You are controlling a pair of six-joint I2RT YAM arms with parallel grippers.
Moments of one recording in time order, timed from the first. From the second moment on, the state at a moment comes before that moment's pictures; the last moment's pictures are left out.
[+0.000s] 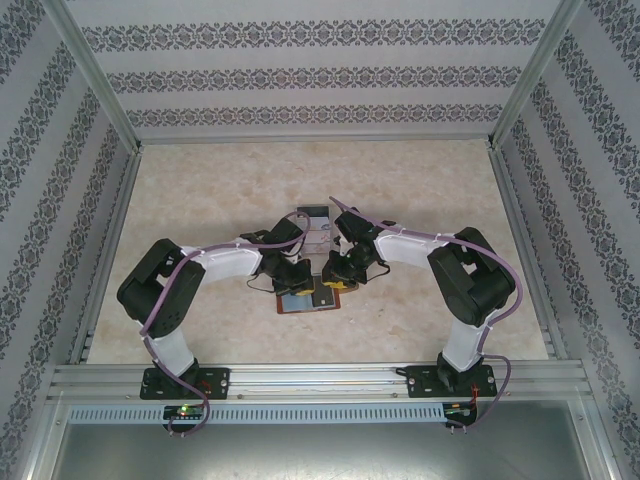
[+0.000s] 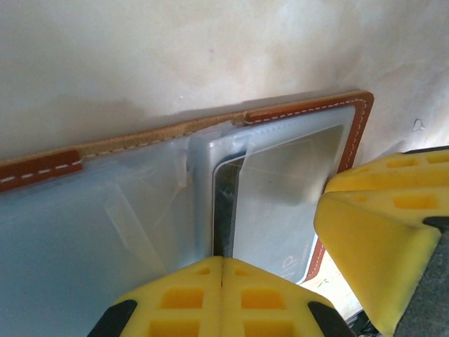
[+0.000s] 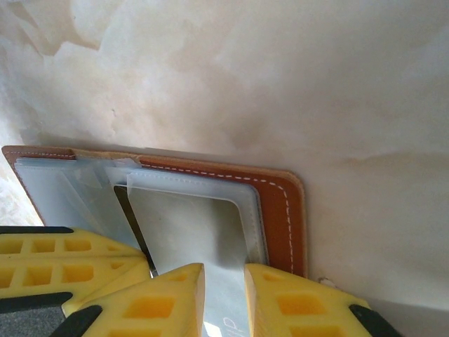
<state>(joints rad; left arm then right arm) -0.63 1.75 0.95 -0.41 0.47 -0.88 0.60 1.81 1.03 -0.51 -0.51 0.75</state>
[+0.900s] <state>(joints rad) -0.63 1.68 0.96 -0.42 0.48 -0.85 0.61 1.81 1.03 -0.51 -0.50 0.75</state>
